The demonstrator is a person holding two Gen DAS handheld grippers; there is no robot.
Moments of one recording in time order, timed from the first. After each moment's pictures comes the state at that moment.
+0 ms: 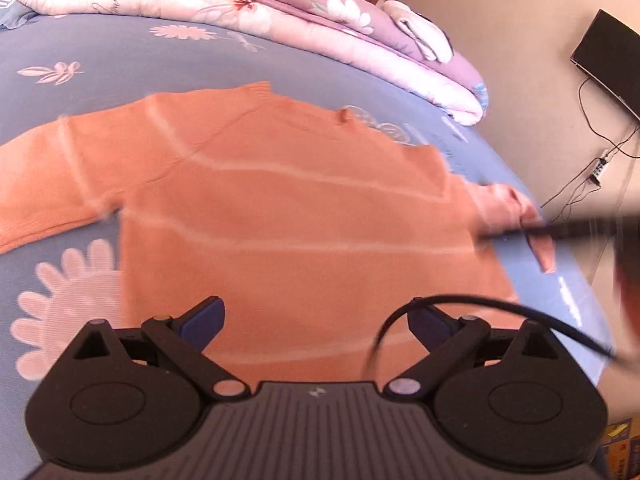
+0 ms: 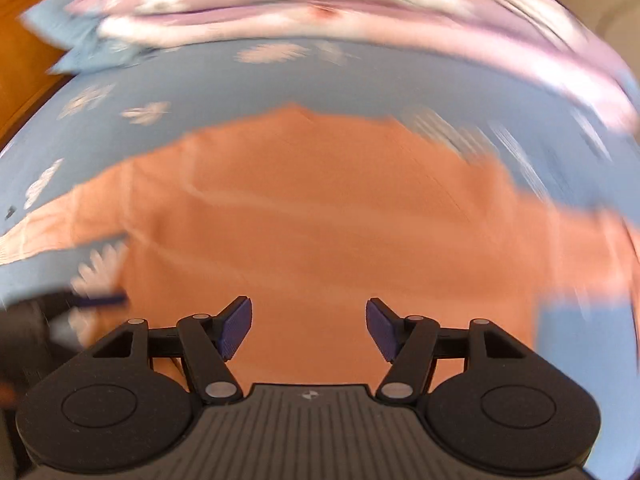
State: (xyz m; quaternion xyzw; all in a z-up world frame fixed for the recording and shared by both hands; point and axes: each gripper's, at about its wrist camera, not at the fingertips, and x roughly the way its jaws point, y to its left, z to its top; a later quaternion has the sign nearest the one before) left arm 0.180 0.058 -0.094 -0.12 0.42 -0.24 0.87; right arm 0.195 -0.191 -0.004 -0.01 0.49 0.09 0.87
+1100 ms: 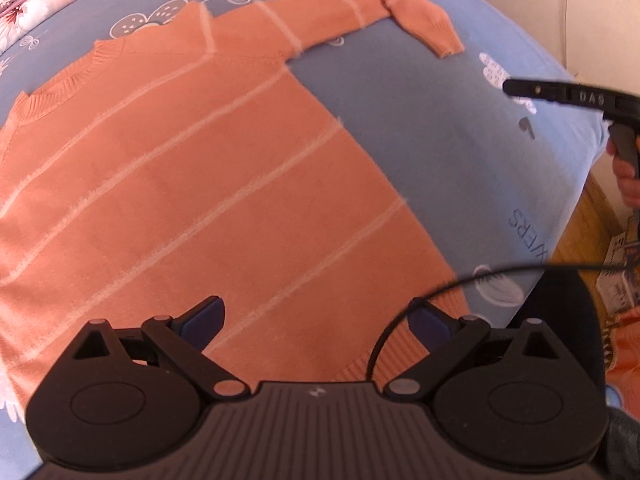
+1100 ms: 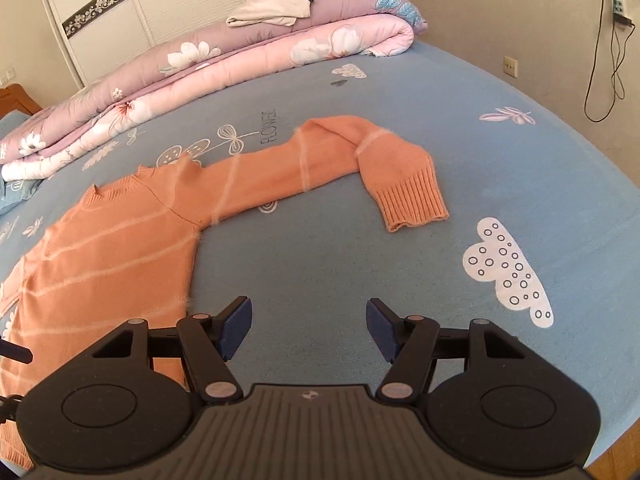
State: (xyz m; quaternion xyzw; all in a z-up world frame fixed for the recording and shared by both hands) left arm 0.112 -0.179 -0.054 0.17 0.56 -0.30 0.75; right arm 0.063 -0.525 -0.018 0.13 0.40 -0.04 0.91
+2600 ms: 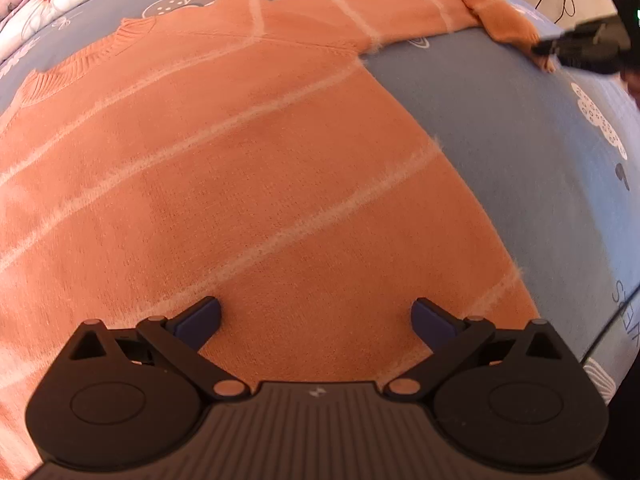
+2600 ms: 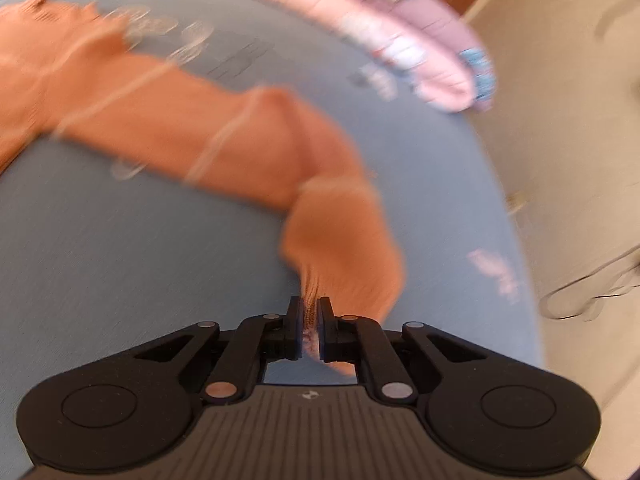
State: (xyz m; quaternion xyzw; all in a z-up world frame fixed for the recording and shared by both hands) left arm 0.169 -0.198 -0.134 0.12 0.53 -0.23 0.81; right arm 0.225 -0.542 -0.077 -0.25 0.44 -0.06 0.86
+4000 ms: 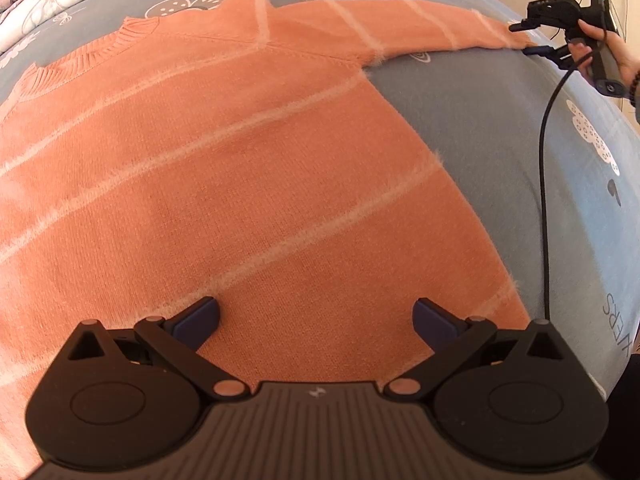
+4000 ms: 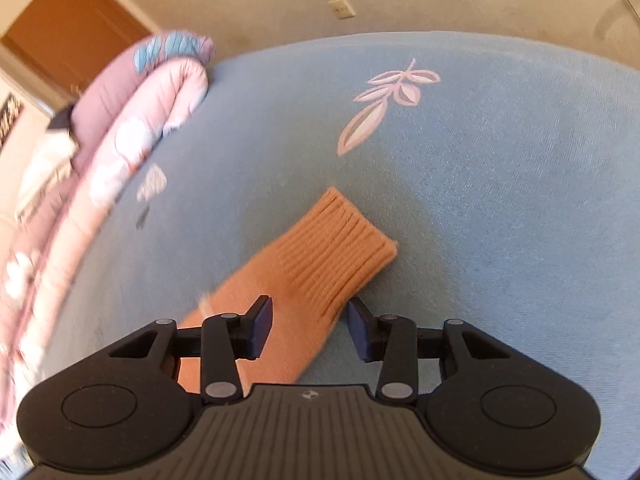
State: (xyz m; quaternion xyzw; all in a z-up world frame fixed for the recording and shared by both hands) left arm 0.175 -0.193 -0.137 0.10 0.52 -0.24 0.81; right arm 0.267 -0.735 -0.106 0.40 0.33 -0.22 0.83
